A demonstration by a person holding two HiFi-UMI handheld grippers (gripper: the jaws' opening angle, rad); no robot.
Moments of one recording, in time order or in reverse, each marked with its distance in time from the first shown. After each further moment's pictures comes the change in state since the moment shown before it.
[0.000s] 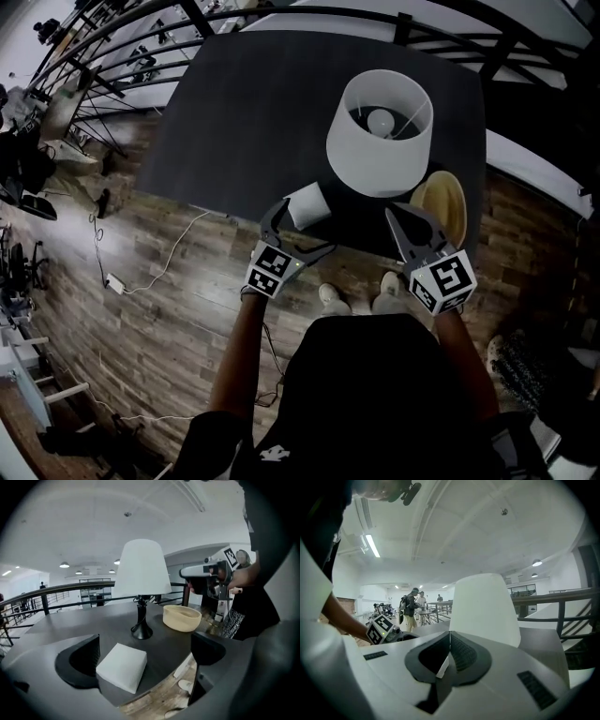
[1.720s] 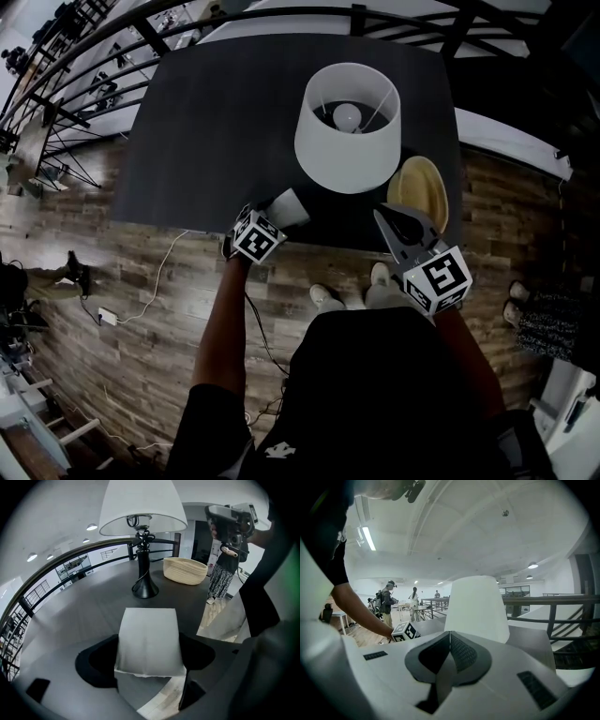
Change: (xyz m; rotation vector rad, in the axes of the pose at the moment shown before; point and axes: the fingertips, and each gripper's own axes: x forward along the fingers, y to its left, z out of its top) left arm 0.056 0.051 -0.089 0.190 0.505 -0.133; right arm -0.020 -0.005 -0.005 -0.020 0.045 -0.080
